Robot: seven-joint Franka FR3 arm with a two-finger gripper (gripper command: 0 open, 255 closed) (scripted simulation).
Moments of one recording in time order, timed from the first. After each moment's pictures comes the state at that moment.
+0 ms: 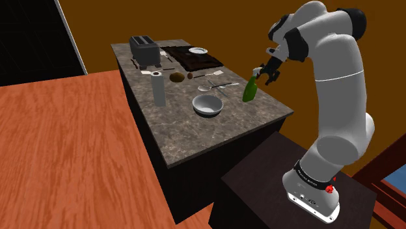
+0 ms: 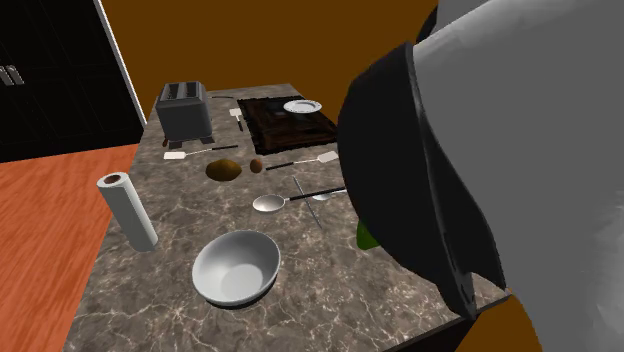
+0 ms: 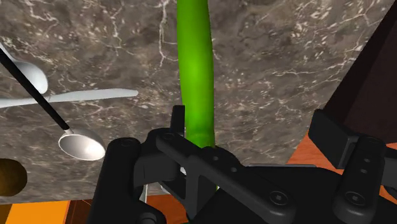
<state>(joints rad) -0.01 0.61 -0.96 -1.67 0.85 1.57 -2.46</state>
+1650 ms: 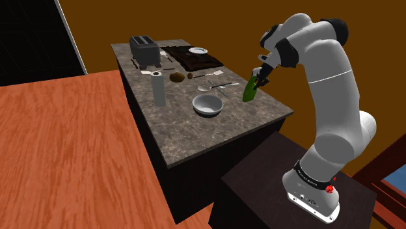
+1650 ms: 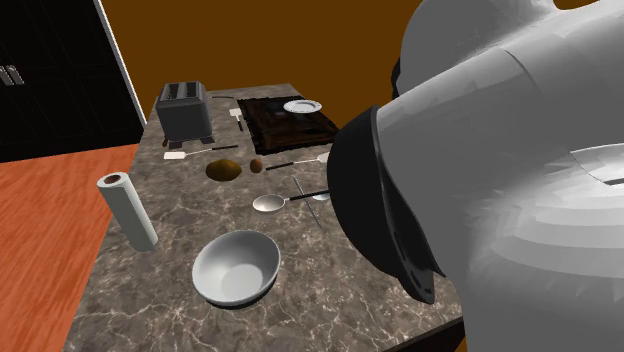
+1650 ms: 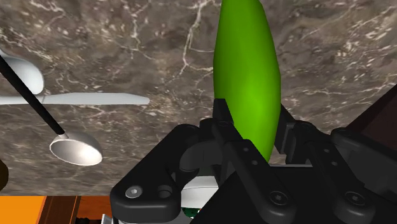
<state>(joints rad) -0.09 0.74 -0.85 -1.58 0.94 1.57 -2.54</state>
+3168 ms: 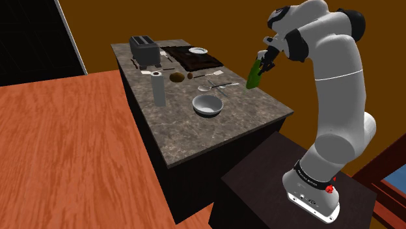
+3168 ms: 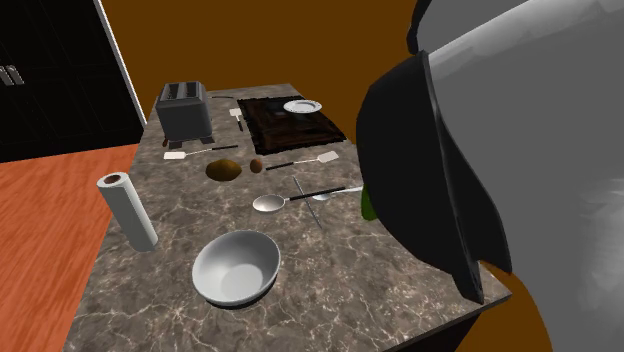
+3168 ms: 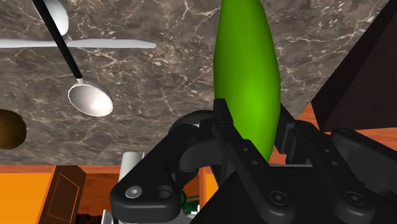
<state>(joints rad) -0.08 0.63 -0.91 -1.47 0.87 1.42 -2.43</state>
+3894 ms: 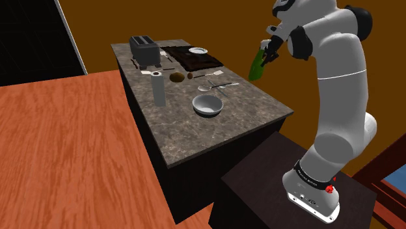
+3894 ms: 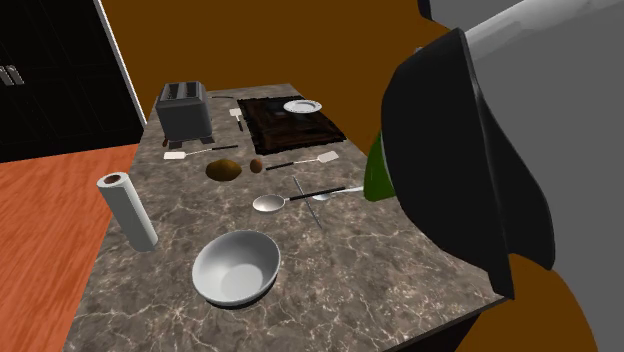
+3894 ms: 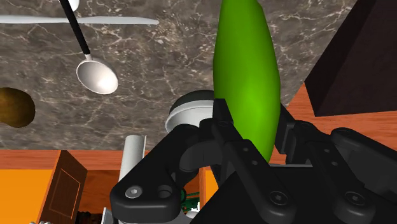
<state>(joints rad) -0.11 0.59 -0.92 -1.37 0.85 1.32 -2.37</state>
